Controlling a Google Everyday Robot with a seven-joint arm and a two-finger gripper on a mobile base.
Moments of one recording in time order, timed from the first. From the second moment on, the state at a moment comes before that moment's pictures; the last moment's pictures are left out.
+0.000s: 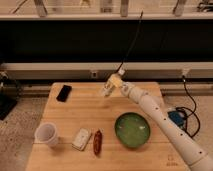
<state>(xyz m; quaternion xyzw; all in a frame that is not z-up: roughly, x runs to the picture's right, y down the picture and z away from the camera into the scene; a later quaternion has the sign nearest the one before) 0.073 -0.045 0.845 0.41 -0.14 -0.48 0.76</state>
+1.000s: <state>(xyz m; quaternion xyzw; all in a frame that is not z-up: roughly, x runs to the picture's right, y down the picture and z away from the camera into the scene) 0.068 -0.044 0.850 0.42 -0.09 -0.54 0.72</state>
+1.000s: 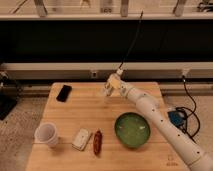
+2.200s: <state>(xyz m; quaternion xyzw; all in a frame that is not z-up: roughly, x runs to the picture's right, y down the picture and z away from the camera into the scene) 0.052 -0.033 0.859 0.43 -0.06 -0.61 0.66</state>
